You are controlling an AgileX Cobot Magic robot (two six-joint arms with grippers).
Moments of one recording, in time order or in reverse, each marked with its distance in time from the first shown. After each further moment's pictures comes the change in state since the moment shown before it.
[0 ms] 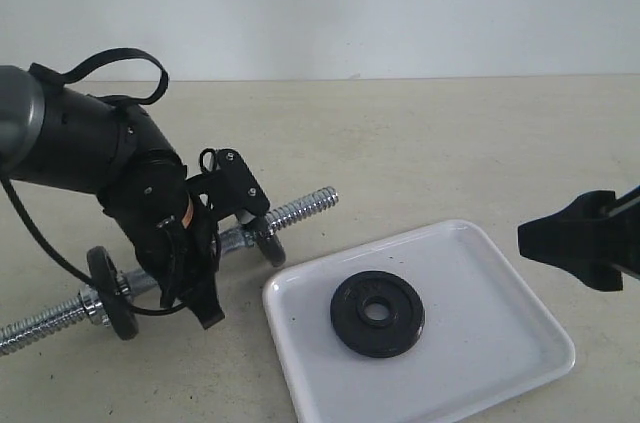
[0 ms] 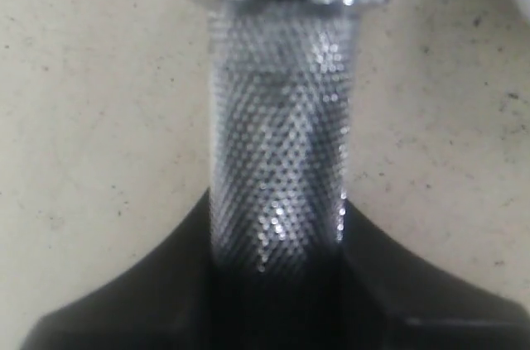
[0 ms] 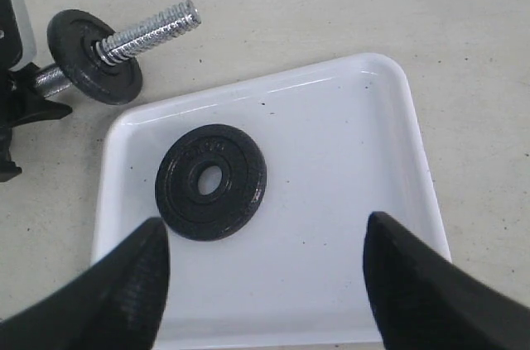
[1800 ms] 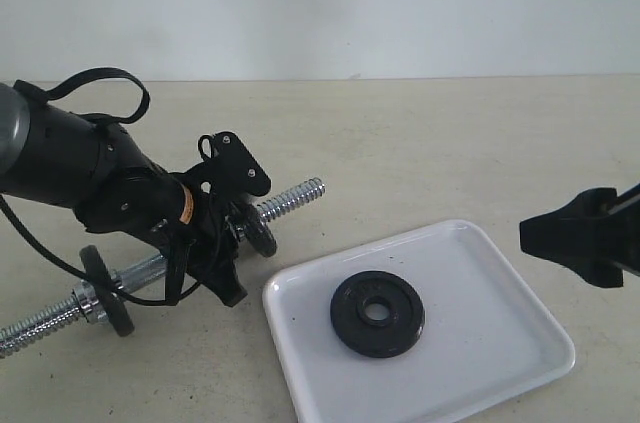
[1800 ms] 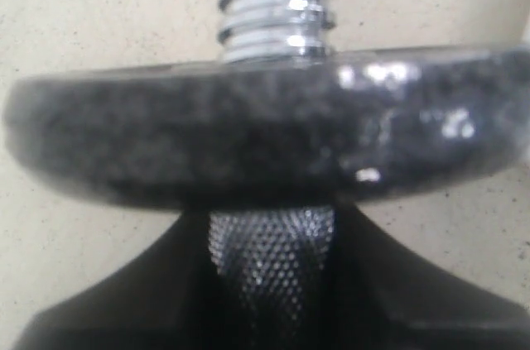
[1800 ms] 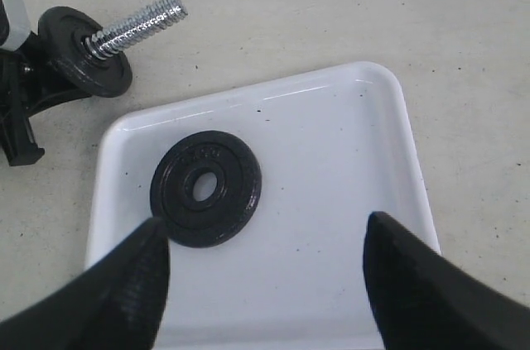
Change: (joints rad) left arm 0.052 0.026 0.069 0.041 -0.326 -0.055; right arm 0.000 0.000 0.000 0.000 -0.016 -0.012
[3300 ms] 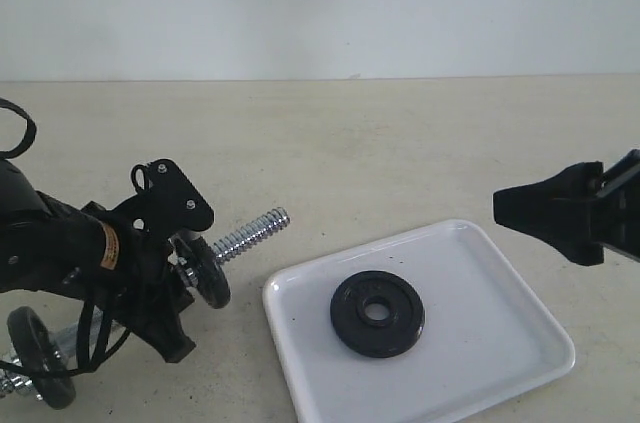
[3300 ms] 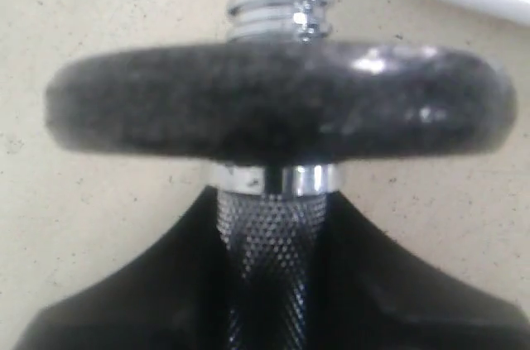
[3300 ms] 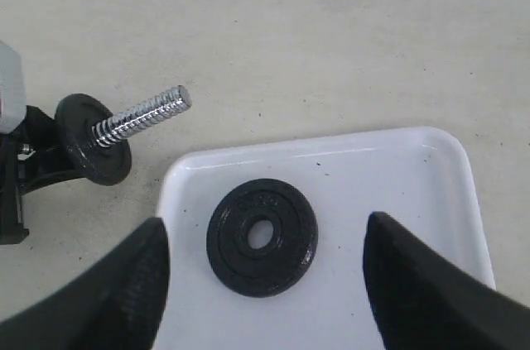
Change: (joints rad) left arm 0.000 -0.276 0.273 -0.112 -0.065 0.057; right arm 0.000 0.000 0.000 0.315 0.001 -0.339
